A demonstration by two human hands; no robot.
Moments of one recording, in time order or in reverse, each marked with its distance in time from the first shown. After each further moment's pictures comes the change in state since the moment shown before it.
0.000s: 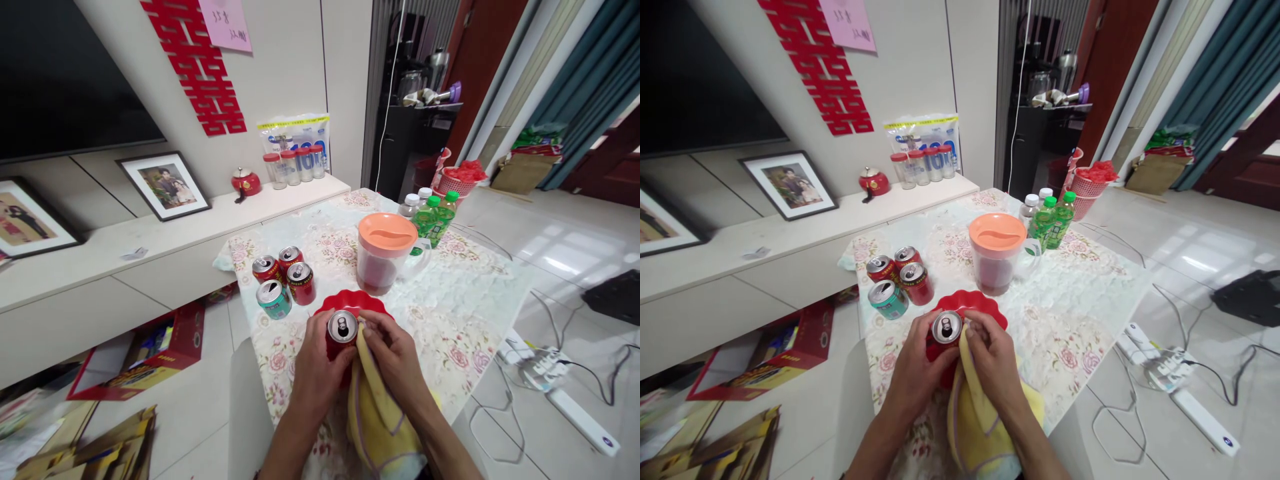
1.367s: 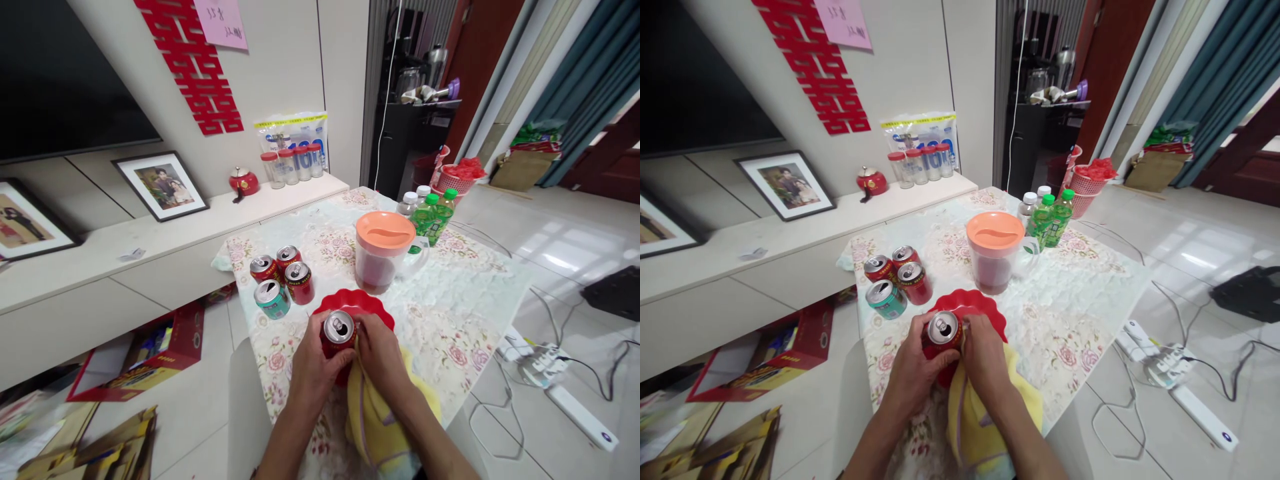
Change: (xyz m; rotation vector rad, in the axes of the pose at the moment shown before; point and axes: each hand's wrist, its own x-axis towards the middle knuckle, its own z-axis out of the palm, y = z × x) left_hand 0.003 0.001 -0.002 -0.111 -0.036 -0.146; right_hand 0.009 0.028 0.020 -0.250 -0.043 -0.028
